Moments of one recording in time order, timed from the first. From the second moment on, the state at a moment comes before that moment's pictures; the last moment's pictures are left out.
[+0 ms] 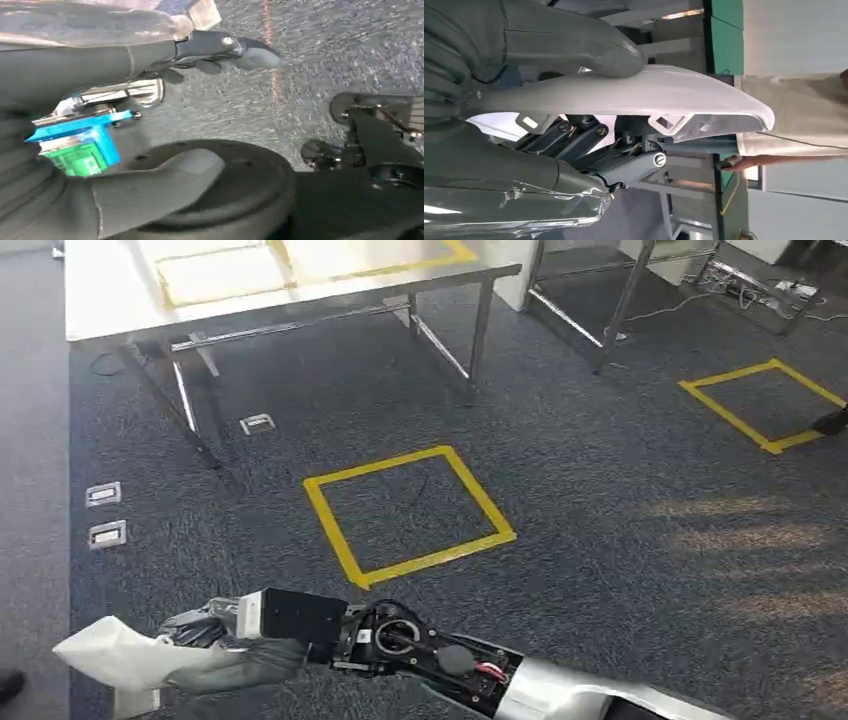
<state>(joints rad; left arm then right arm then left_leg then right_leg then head) -0.11 0.09 -1.12 -0.20 1.17 0.24 0.06 -0.57 0.33 1.12 -0.96 -0.35 0.38 -0.48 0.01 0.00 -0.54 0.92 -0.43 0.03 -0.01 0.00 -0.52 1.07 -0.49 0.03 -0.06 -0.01</state>
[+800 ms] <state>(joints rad) -0.09 0.09 -1.12 -0.20 1.17 0.24 0.07 -0.54 0.30 1.11 -0.97 -0.36 0.36 -0.48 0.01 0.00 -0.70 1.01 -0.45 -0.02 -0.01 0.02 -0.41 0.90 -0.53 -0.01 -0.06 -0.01</state>
